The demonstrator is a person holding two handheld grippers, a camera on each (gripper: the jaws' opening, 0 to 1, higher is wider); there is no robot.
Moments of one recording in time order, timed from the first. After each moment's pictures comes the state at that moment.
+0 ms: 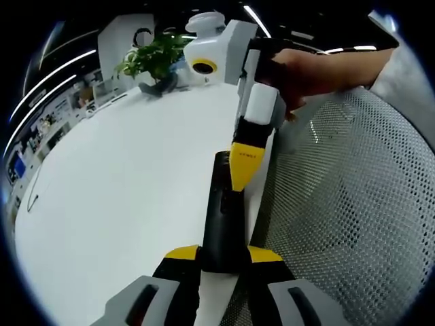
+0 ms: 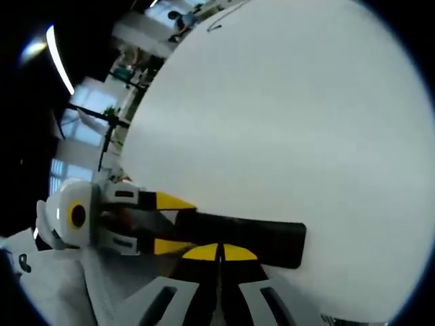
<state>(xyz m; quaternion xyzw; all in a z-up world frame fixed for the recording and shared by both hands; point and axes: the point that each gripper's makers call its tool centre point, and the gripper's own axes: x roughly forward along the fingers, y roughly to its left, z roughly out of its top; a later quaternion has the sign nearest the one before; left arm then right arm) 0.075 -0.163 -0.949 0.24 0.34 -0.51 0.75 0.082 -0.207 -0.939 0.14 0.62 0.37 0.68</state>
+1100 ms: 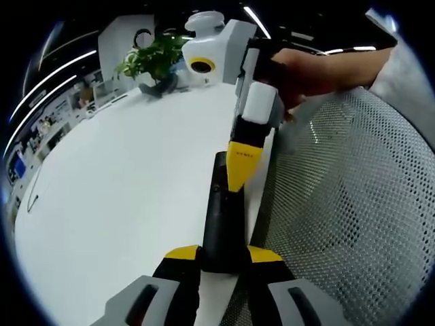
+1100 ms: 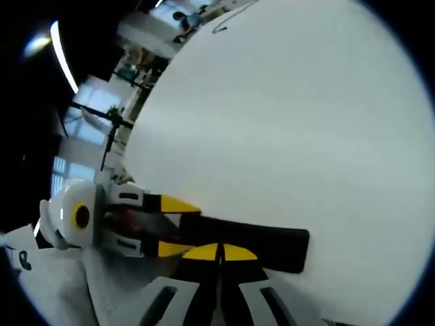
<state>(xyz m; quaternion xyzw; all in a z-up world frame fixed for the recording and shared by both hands) 0.075 -0.163 -0.949 0.24 0.34 -0.52 0.75 0.087 -0.202 -0.933 0.15 0.60 0.38 0.69</state>
